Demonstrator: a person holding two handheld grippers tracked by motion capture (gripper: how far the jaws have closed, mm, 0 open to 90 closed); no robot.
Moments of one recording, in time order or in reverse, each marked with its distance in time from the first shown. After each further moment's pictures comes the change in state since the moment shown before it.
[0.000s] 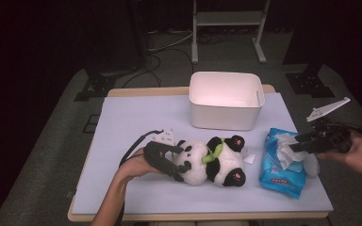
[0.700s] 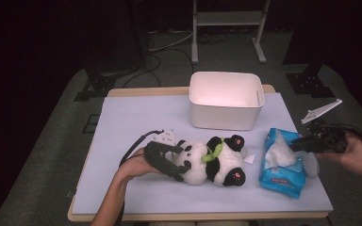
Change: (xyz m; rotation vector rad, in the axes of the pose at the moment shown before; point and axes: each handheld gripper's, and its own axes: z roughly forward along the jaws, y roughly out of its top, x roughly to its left) left arm 0.000 0.000 0.001 0.009 0.002 0.000; right arm 0.001 0.001 0.012 0.053 -0.008 -0.003
